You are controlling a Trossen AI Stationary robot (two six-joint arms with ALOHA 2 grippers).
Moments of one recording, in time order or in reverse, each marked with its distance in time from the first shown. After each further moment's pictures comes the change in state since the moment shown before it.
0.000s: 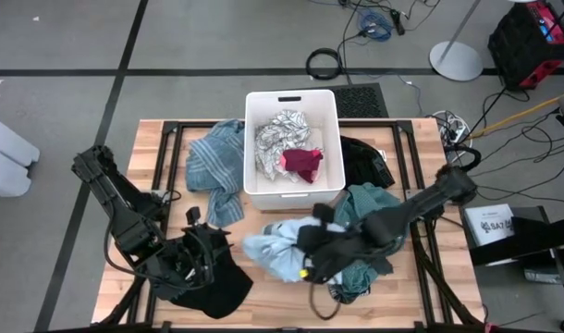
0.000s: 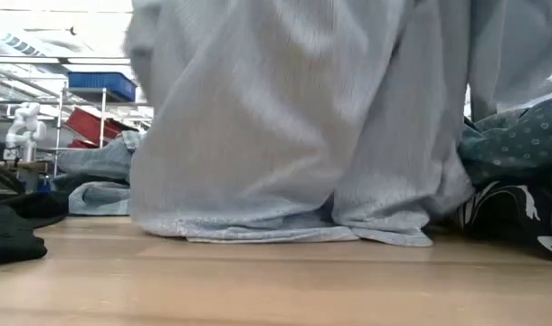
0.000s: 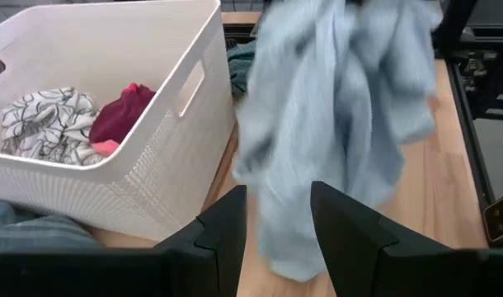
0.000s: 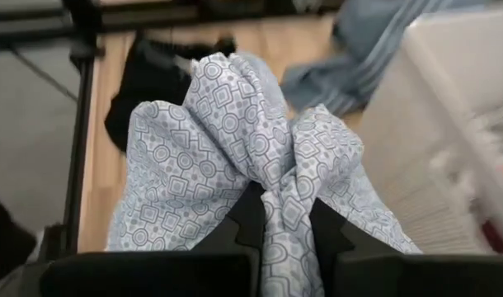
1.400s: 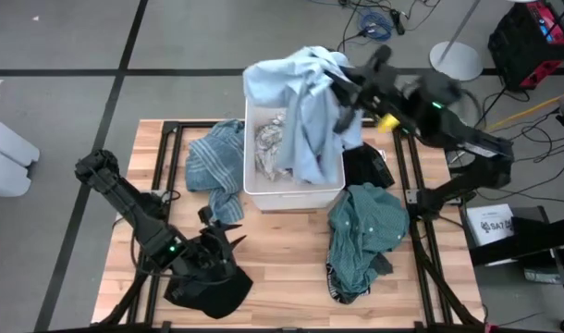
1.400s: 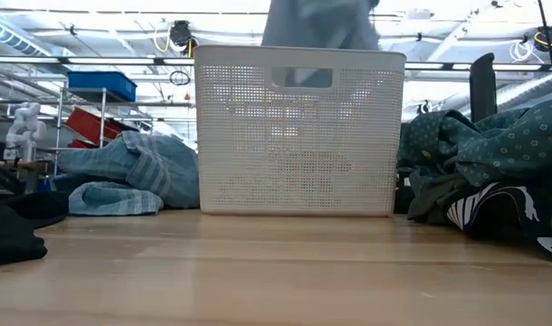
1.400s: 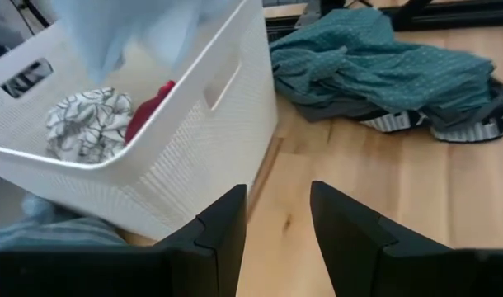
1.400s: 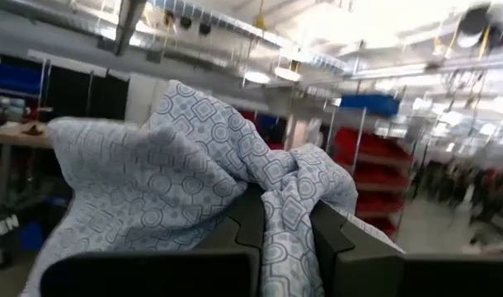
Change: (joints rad) left arm 0.106 0.068 -0.128 0.167 -0.074 0.091; right arm -0.671 -0.369 0.003 0.795 -0.237 -0.750
